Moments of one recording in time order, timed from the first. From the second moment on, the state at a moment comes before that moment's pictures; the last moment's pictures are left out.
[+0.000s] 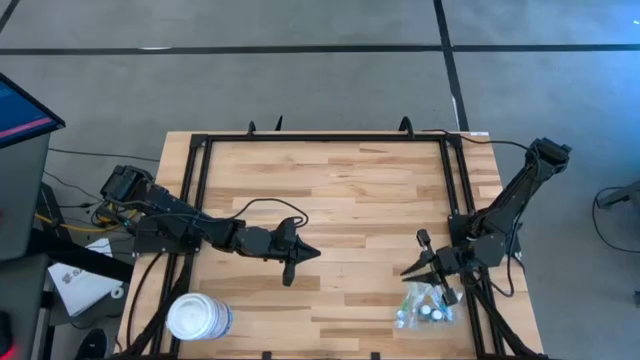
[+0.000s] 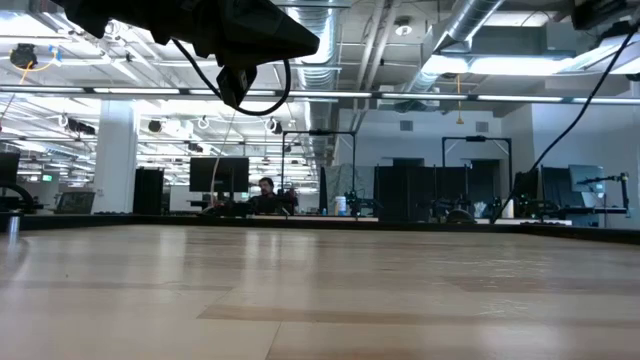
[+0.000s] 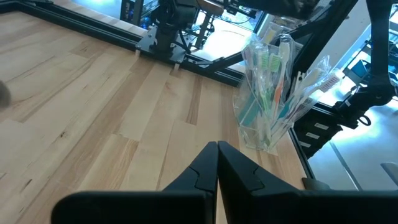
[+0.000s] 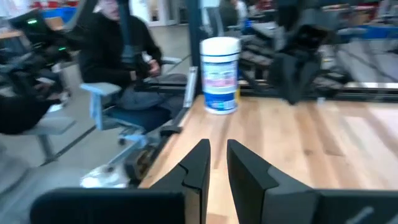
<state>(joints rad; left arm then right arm) -0.34 1.51 0.69 0.55 -0.31 -0.44 0.89 0.85 0.41 0.30 0.59 0.16</state>
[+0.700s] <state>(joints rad) -0.34 1.51 0.69 0.55 -0.38 -0.36 0.47 0.67 0.39 0.10 0.43 0.04</state>
